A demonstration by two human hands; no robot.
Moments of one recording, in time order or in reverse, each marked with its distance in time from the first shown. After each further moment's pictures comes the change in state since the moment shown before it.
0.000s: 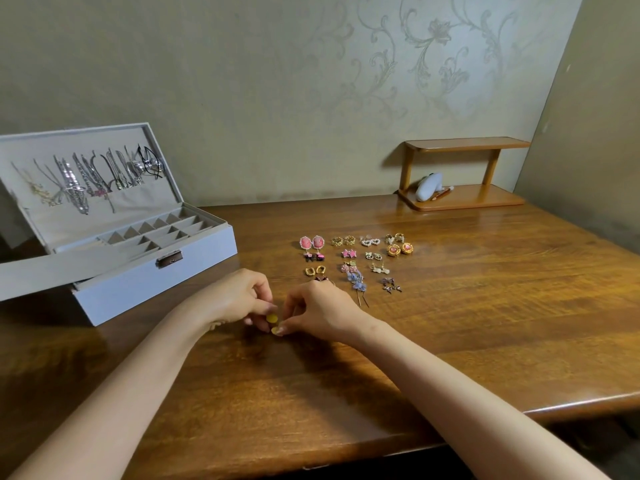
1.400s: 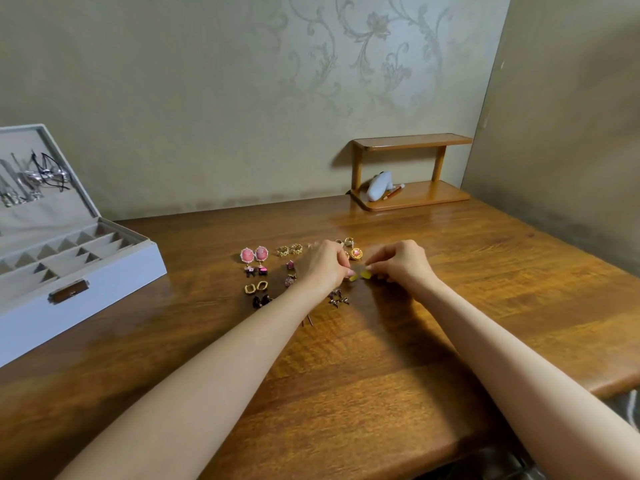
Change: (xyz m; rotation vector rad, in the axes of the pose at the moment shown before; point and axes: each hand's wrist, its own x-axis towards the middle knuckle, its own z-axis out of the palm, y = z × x) left_hand 0.127 0.141 0.104 0.126 0.308 0.181; right_hand -0.017 0.159 -0.109 0.274 0.515 0.504
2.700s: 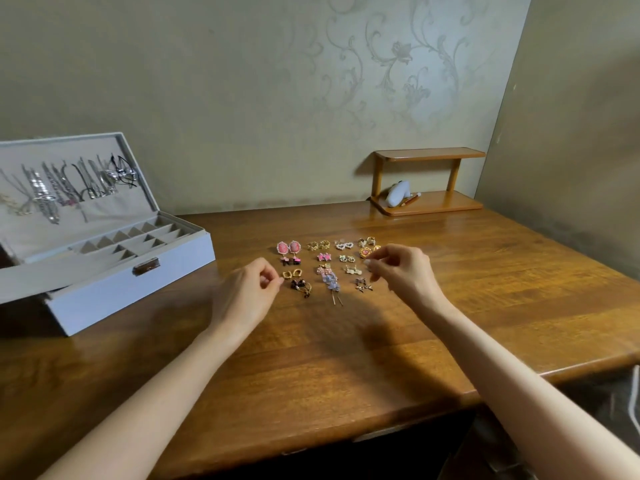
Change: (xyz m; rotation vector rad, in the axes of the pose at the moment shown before) left_hand -0.111 -0.114 -0.076 0.012 0.345 0.002; right_hand -0.089 -0.041 0.014 0.095 0.052 -0.294
